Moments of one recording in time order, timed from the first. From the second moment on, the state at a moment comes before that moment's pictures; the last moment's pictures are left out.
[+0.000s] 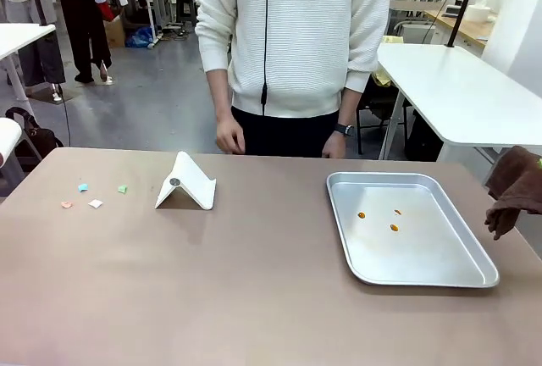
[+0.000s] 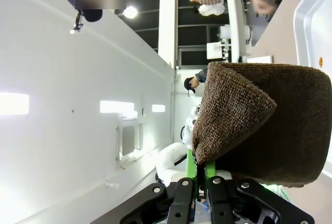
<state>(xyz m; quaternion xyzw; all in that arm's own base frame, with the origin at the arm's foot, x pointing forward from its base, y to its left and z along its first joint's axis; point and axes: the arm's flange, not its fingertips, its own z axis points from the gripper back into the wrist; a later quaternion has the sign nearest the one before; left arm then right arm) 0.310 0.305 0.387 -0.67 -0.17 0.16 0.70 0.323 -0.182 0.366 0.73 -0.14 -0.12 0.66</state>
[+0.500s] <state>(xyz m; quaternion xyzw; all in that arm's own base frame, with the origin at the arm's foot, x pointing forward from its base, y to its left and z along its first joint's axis) 0.310 0.305 0.387 -0.67 -0.17 0.16 0.70 0.323 -0.182 0.366 0.73 -0.14 -0.12 0.66</state>
